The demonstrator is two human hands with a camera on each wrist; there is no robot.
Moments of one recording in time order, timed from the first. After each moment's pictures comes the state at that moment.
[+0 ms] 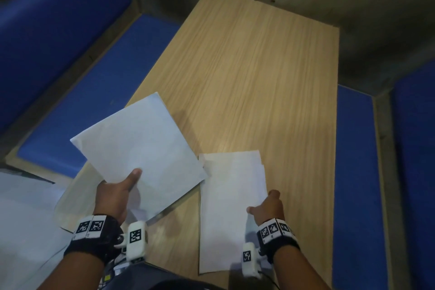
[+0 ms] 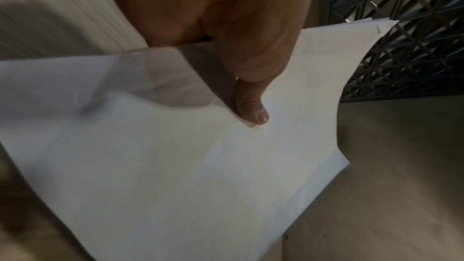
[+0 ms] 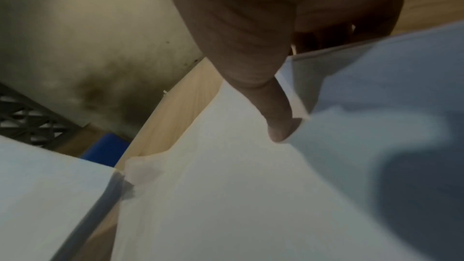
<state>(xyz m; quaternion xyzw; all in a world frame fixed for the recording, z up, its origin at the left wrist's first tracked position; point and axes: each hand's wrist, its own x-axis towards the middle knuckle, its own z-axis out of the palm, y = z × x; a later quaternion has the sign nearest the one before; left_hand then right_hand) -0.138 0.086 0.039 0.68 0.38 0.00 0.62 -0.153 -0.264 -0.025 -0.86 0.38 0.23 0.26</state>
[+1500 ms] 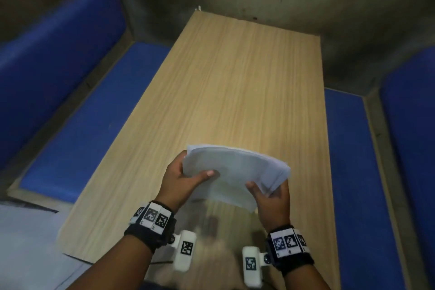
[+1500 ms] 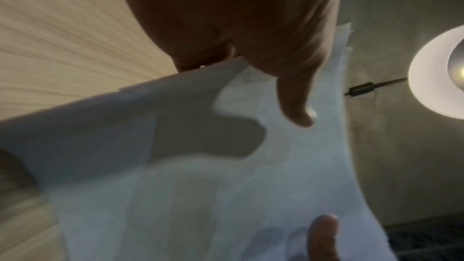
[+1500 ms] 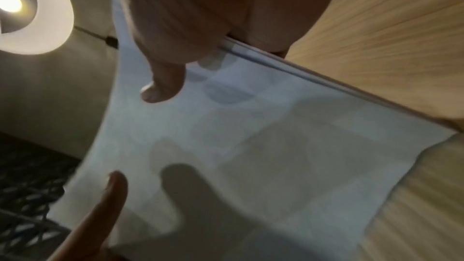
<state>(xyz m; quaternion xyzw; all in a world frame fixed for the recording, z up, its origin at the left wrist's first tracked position) -0.097 -0.029 0.082 0.72 0.06 -0.08 0.68 -0.153 -0.247 0.067 -0.70 0.21 -0.10 0.68</state>
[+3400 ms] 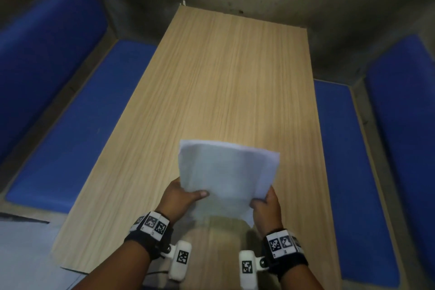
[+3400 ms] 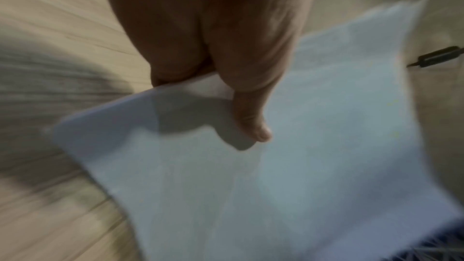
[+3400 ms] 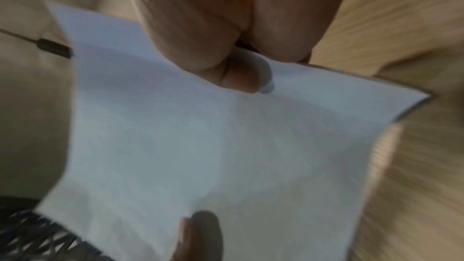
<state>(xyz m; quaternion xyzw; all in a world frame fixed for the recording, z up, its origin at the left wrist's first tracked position) -0.103 -0.013 0.013 0.75 0.10 -0.22 0.61 -0.167 -0.243 0.026 -0.70 0.32 0.02 0.64</state>
